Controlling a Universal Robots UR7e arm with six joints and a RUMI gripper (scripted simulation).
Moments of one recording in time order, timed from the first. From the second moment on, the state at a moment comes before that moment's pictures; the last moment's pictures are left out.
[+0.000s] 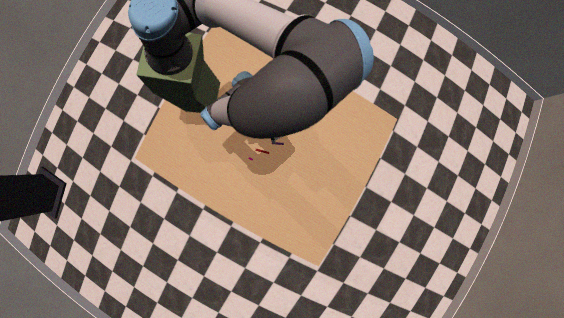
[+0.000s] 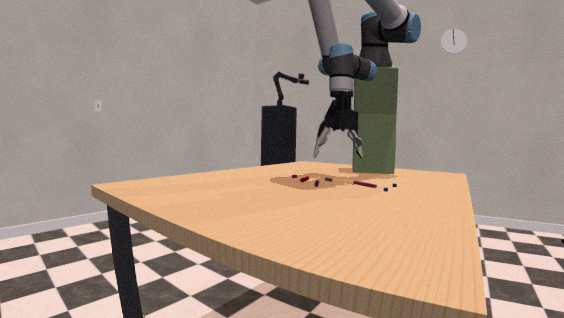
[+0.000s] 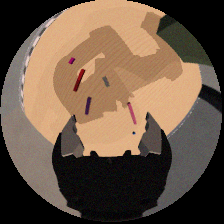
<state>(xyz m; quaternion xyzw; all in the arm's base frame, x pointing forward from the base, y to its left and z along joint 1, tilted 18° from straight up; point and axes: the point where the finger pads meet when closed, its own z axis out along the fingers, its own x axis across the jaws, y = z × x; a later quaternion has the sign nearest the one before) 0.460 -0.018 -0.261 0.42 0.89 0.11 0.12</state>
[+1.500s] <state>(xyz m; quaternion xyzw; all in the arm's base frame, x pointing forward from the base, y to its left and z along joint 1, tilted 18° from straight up) 0.460 -0.017 -0.261 0.45 0.88 0.11 0.12</state>
